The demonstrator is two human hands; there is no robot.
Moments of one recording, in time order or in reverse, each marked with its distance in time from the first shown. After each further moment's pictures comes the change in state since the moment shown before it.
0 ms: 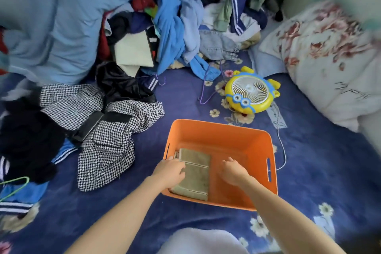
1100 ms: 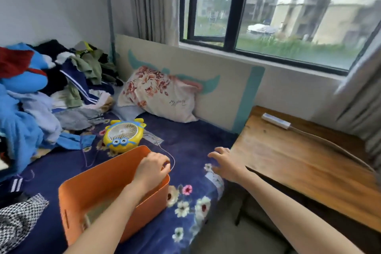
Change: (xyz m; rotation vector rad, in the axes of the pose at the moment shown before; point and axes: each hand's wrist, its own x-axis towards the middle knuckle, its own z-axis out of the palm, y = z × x) left_hand -0.130 0.212 -0.035 0.019 0.522 0.806; right_hand -0.373 0.084 0.037 0.157 0.760 0.441
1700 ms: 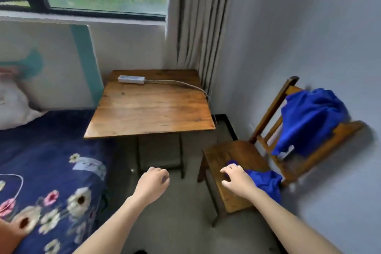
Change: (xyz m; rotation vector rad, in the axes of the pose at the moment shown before) left_hand -0.103 0.363 0.223 -0.109 -0.553 0.554; right_hand -0.444 0.254 0.071 0.279 -0.014 0.930
